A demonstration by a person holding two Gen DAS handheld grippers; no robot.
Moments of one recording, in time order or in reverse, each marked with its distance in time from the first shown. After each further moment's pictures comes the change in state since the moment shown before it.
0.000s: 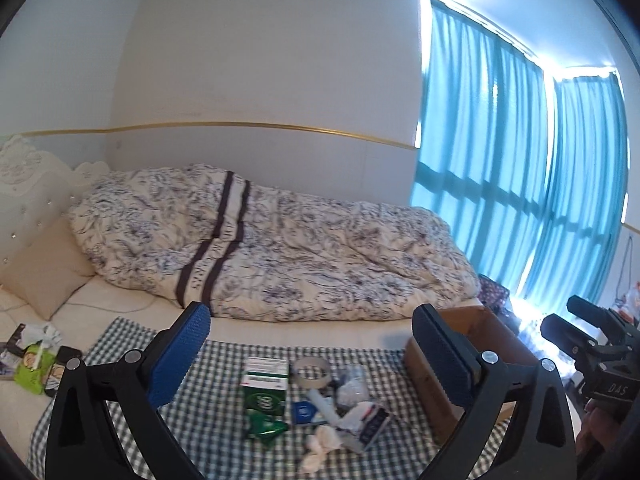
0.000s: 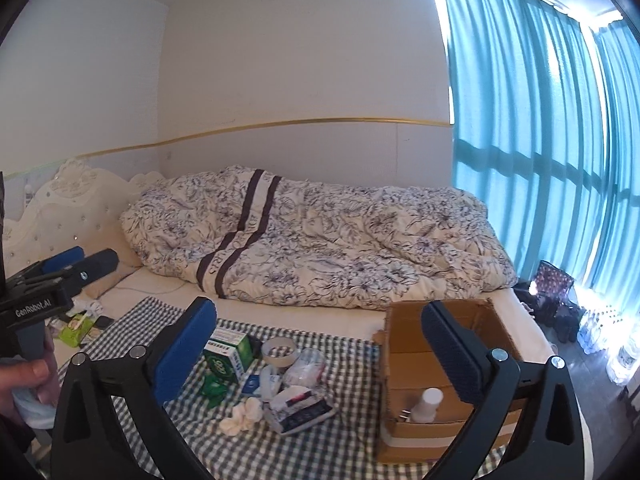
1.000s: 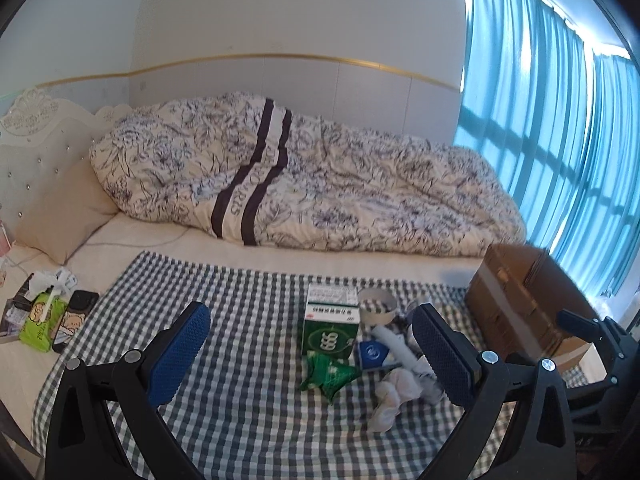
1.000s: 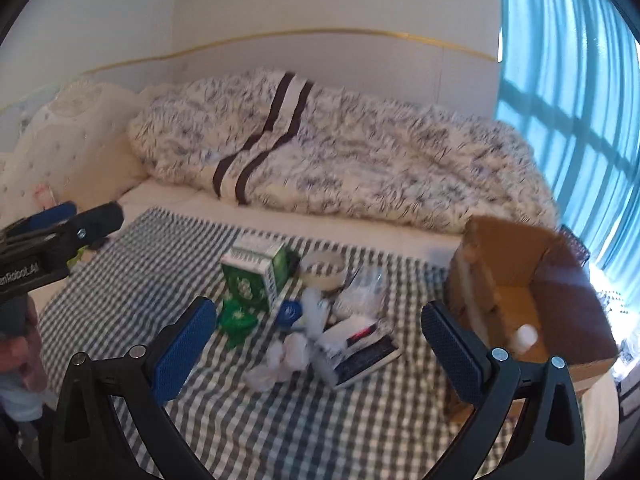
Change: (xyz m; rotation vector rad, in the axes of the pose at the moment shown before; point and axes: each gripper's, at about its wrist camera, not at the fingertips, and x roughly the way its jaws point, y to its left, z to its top) left arm 0.073 0.070 -0.083 -0.009 0.228 0.090; right arm 0.110 0.092 -0.098 -0.085 0.293 0.019
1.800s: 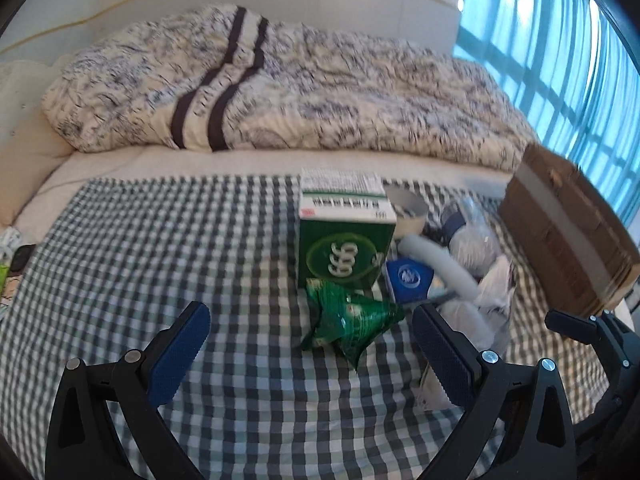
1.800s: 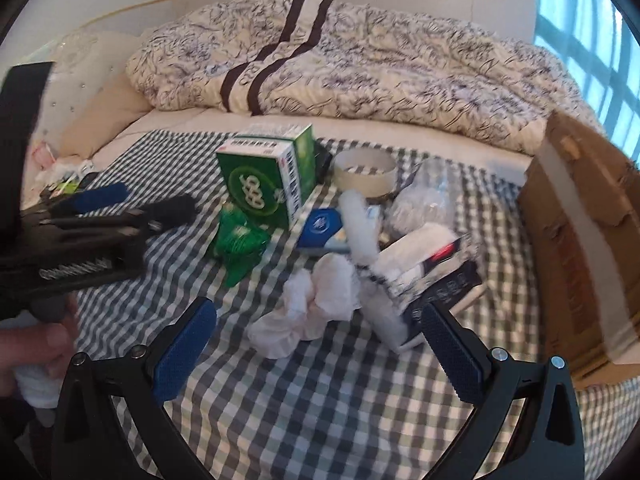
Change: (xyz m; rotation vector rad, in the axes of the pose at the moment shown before) left arm 0.138 0.003 -0.075 0.063 0.272 -0.068; right arm 0.115 0.019 -0.064 0.016 0.230 0.117
